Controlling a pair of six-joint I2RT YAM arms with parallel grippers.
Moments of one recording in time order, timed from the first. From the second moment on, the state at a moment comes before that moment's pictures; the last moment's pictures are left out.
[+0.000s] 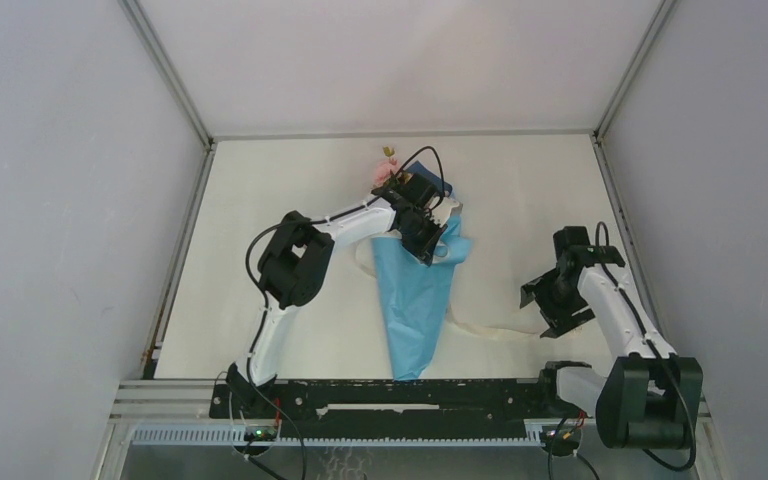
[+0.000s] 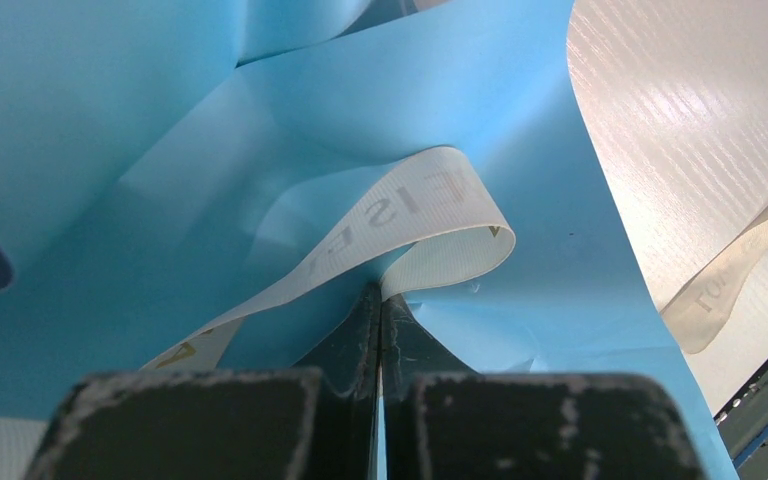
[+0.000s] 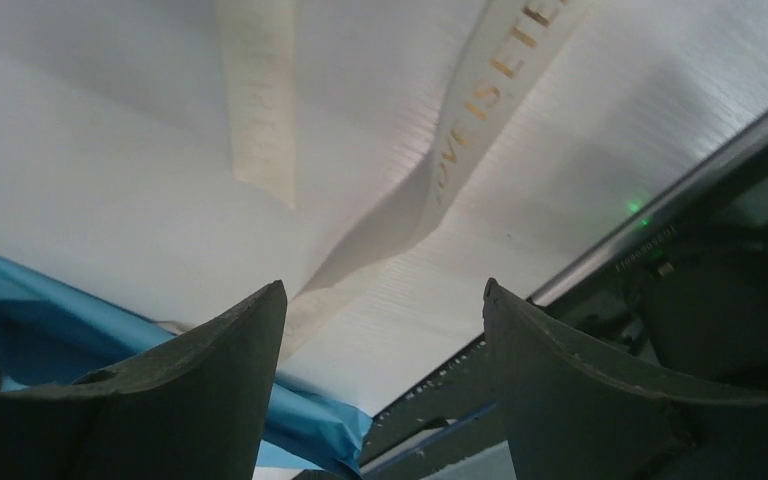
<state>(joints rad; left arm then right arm) -0.74 2.25 1.76 -0.65 0.38 0.03 -0.05 1.12 0.75 -1.13 0.02 1.07</state>
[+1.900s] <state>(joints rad) -0.66 2.20 1.77 -0.77 0.45 0.09 0.66 1.24 0.60 0.09 -0.27 0.50</state>
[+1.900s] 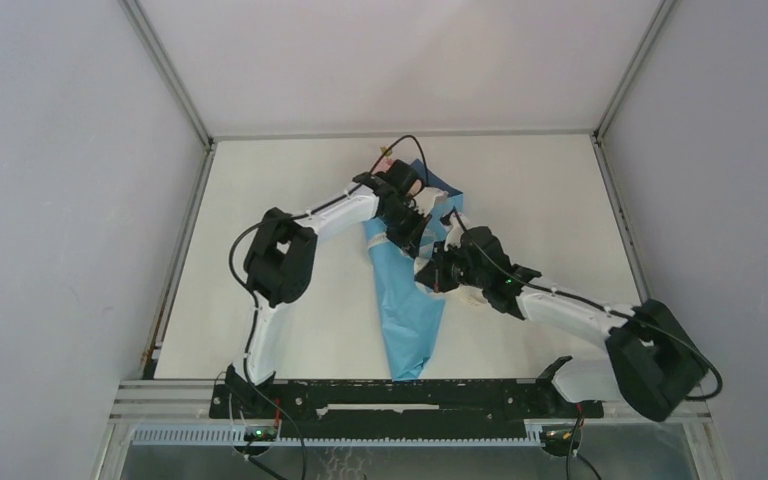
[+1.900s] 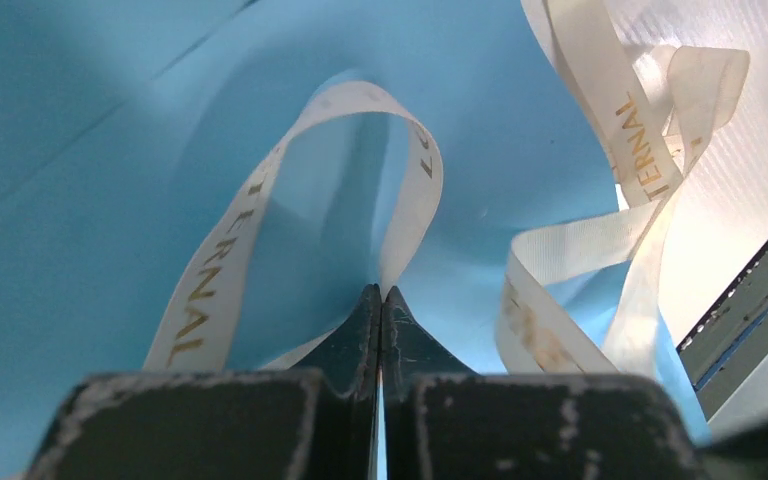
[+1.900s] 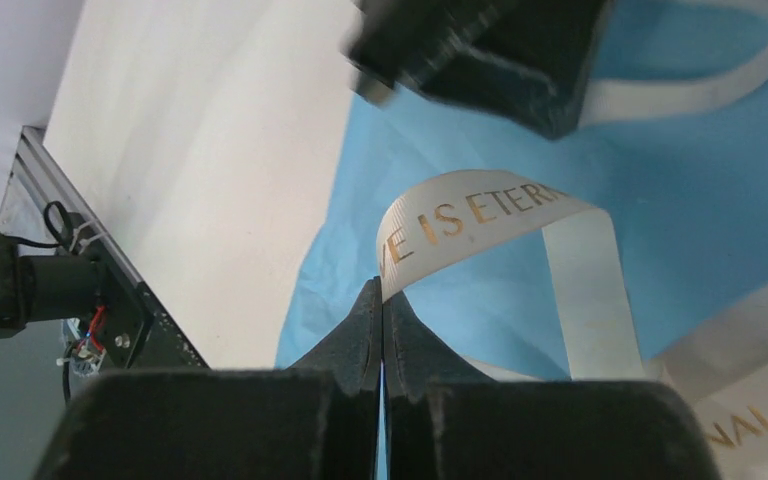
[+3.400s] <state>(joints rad) -0.86 2.10 2.12 -1.36 0.52 0.78 0.36 1.71 0.87 0.24 -0.67 0.68</state>
